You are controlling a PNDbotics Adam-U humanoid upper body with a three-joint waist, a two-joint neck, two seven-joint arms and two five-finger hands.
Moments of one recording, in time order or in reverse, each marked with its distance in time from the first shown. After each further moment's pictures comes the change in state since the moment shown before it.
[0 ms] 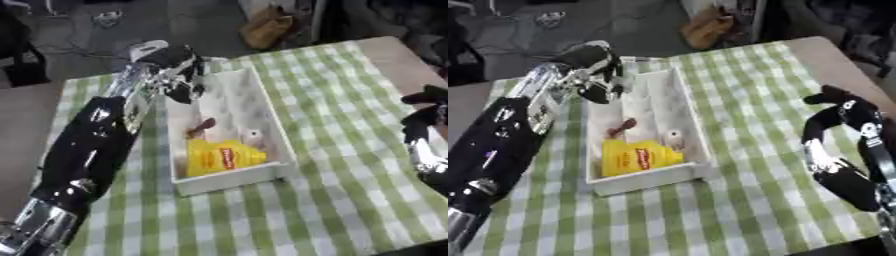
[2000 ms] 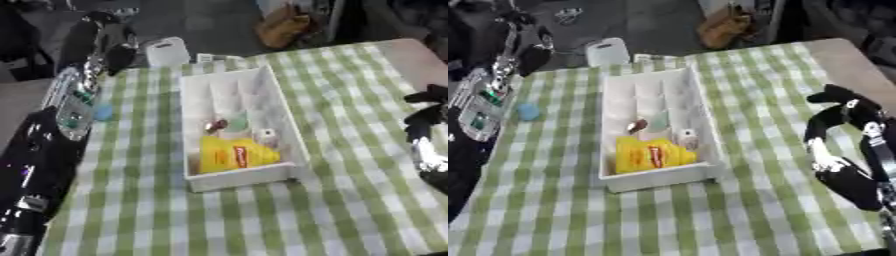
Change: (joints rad) left arm 0.176 0.134 0.213 -0.211 0.210 0.376 0.459; right arm 0.005 0.000 -0.001 0.000 0.000 0.004 -0.002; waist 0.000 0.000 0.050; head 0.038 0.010
